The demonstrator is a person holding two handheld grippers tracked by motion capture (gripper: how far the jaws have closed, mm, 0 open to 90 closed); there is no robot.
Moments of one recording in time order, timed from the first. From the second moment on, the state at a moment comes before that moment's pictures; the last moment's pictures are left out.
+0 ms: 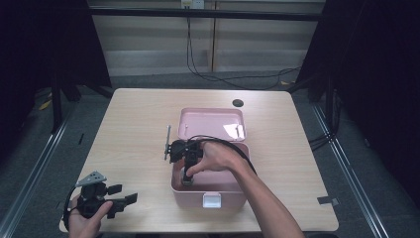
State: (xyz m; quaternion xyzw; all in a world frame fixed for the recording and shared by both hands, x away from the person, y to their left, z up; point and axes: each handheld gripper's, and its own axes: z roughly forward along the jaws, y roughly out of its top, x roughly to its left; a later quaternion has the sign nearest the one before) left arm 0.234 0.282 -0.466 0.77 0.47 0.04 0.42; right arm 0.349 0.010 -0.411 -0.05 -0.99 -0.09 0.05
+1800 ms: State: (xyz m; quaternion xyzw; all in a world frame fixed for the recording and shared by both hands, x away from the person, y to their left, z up) left arm 0.235 0.282 -0.466 0.78 0.47 0.04 0.42; right arm 0.350 0.000 -0.420 -0.09 -0.99 -0.12 0.04
